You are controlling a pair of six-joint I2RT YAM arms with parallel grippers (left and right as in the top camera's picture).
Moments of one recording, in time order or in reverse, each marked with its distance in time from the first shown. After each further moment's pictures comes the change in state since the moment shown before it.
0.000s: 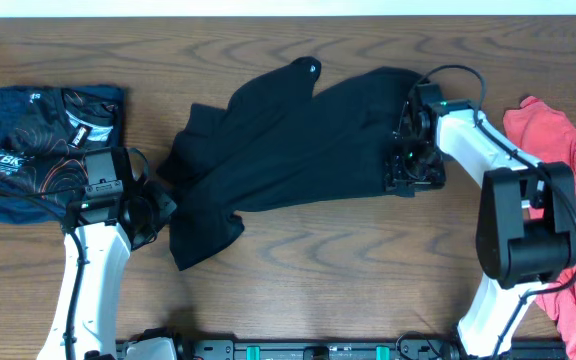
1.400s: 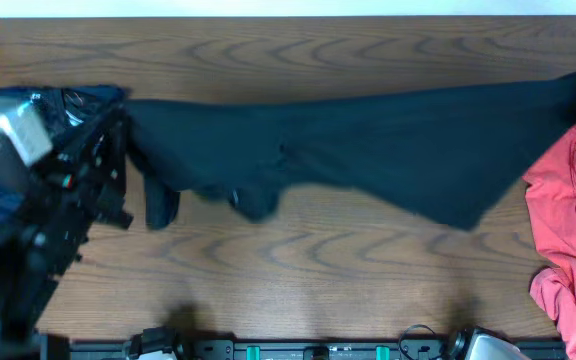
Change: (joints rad) left arm -0.006 -0.413 0.771 -0.014 0.406 0.243; right arm -0.494 -0.692 0.678 -0.360 -0.061 -0.056
